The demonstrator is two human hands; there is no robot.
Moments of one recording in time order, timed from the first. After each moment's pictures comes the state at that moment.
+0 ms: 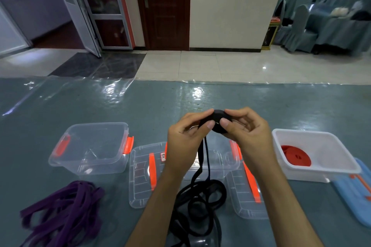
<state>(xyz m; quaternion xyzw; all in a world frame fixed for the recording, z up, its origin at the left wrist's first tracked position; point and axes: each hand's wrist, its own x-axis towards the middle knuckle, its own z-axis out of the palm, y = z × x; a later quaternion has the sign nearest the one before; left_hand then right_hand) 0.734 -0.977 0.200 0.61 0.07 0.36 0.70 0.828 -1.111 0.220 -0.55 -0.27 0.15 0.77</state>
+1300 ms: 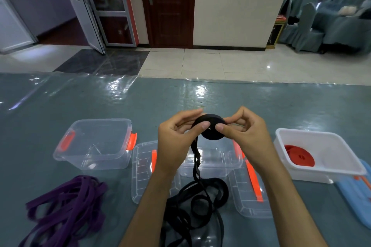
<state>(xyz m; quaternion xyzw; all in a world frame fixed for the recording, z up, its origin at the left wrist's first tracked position) 0.721 -0.956 0.190 0.62 0.08 0.38 0.68 0.835 -1.108 0.215 -0.62 -0.31 0.18 0.70</state>
